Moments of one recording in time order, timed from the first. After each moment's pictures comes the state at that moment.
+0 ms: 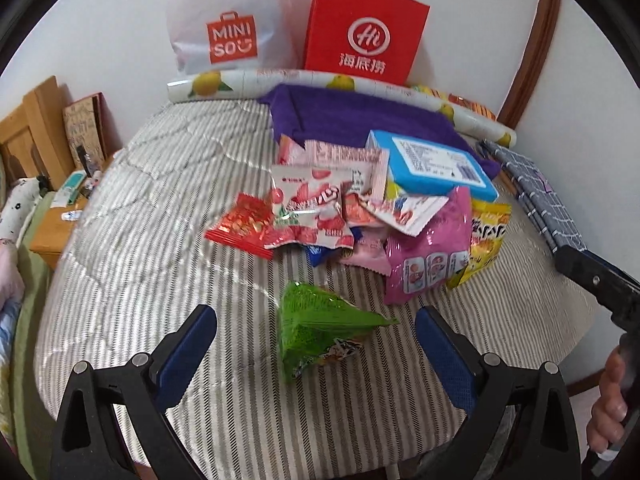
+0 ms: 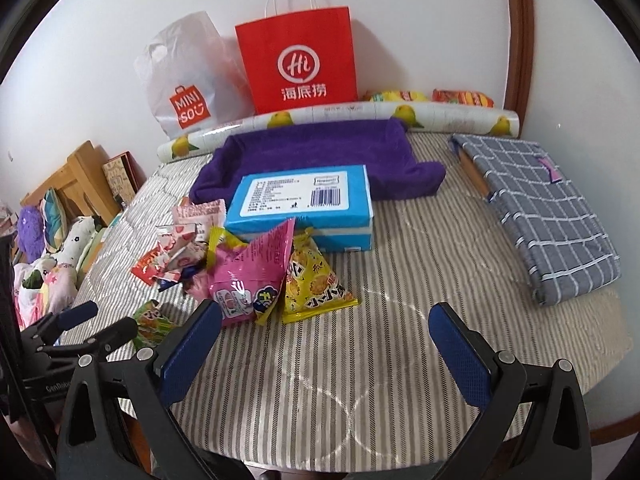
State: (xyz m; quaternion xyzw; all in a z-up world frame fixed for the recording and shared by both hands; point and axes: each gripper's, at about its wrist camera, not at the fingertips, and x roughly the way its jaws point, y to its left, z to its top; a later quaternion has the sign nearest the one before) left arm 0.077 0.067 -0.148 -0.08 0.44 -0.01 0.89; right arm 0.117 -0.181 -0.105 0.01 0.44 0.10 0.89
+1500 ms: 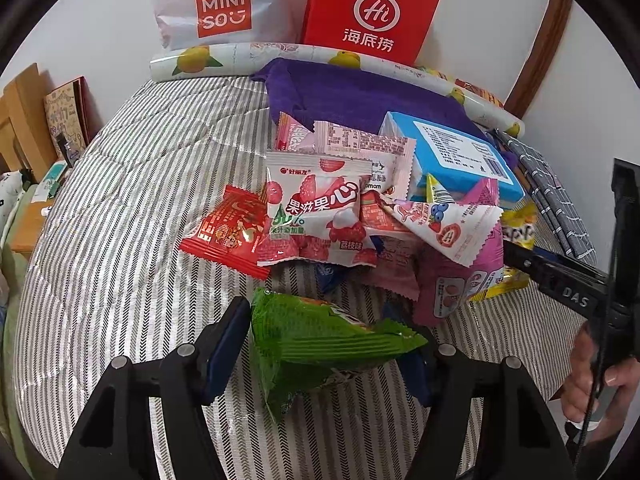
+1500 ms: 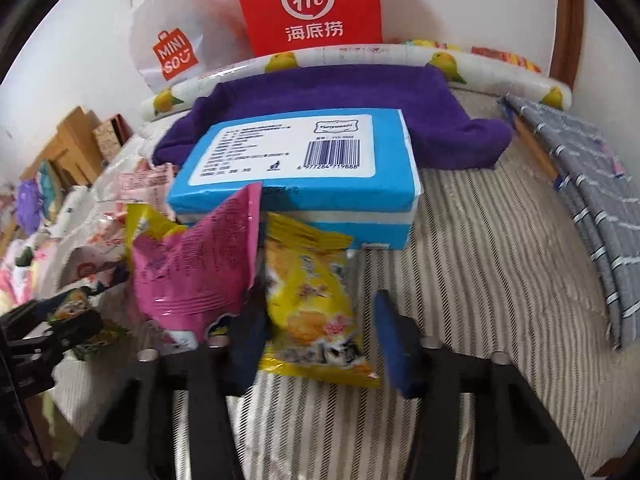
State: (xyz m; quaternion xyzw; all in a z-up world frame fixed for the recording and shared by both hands) left arm 0.117 0.077 -0.174 -0.09 0.46 -0.02 0.88; right arm 0.189 -0.170 -0.178 0.00 0.50 0.14 0.86
